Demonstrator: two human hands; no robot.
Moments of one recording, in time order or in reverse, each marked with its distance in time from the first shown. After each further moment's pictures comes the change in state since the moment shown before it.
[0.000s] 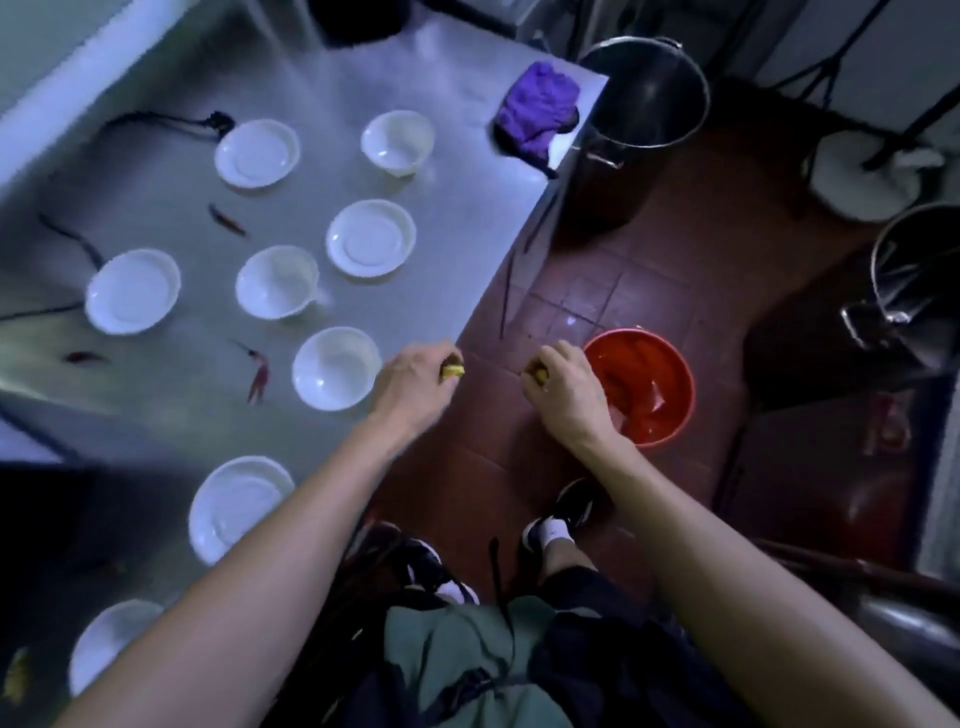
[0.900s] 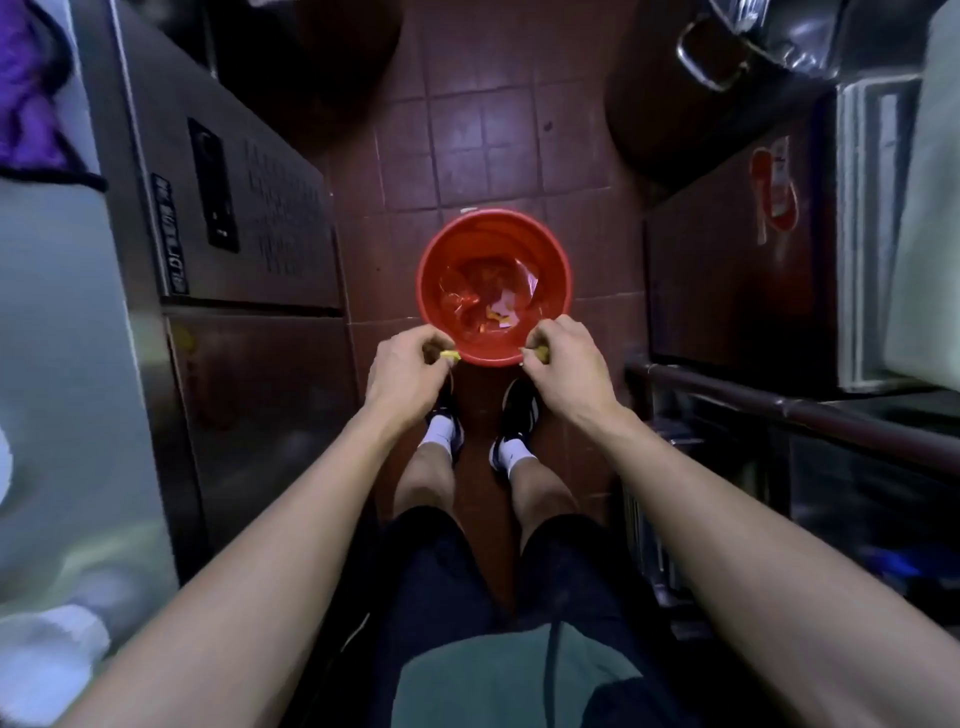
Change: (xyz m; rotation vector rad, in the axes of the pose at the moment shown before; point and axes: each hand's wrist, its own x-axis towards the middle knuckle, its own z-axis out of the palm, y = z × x) left_hand 0.171 0.203 0.244 -0.052 -0.497 -0.010; right_hand -0.025 0.303 -0.037 0.181 -0.039 0.722
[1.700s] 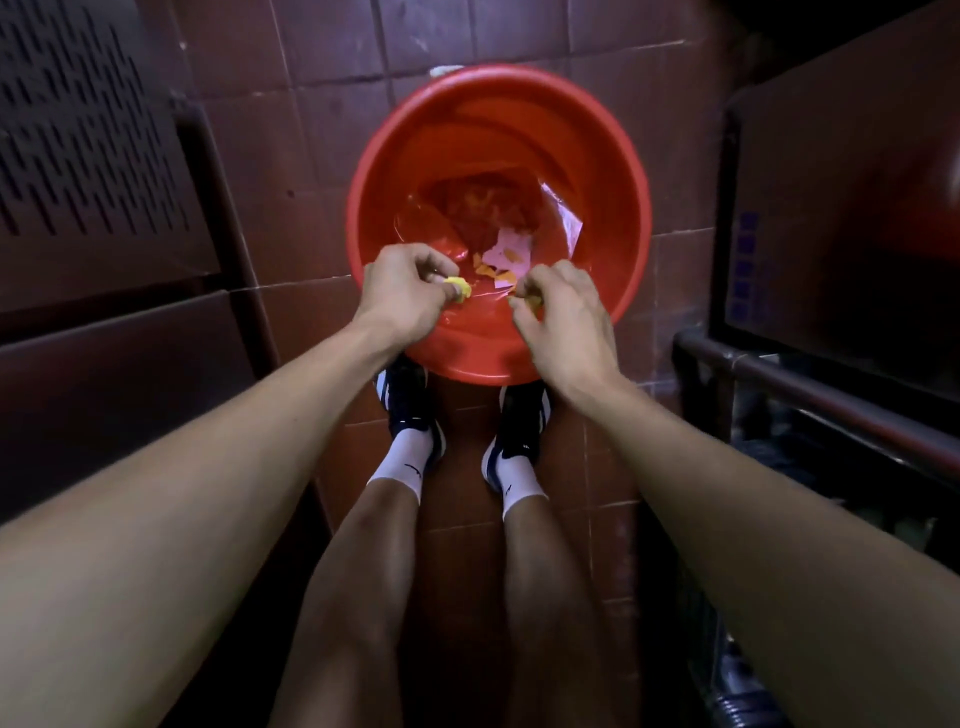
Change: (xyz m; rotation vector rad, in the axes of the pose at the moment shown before) left_hand 0.284 -0.130 0.177 -0.120 -0.186 -0.153; right_hand 0.189 0.124 0.215 -0.051 -0.019 0.134
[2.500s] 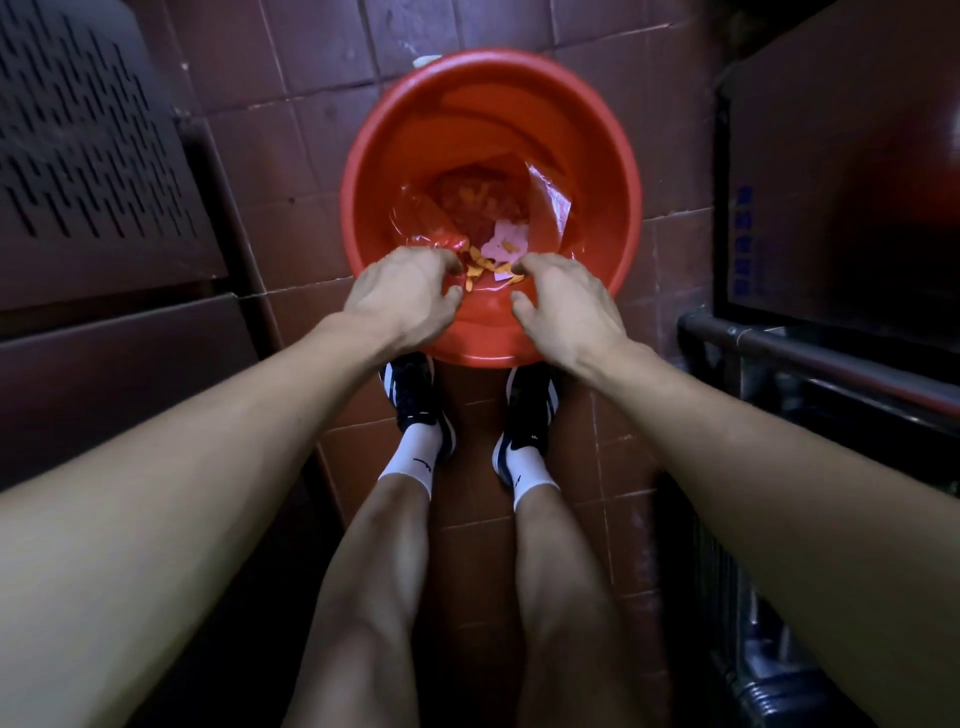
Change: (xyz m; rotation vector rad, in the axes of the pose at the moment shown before) left_hand -0.028 0.014 -0.007 0.701 -0.165 0.305; right_hand -0.005 0.004 -0.009 -0.156 -0.167 -0.015
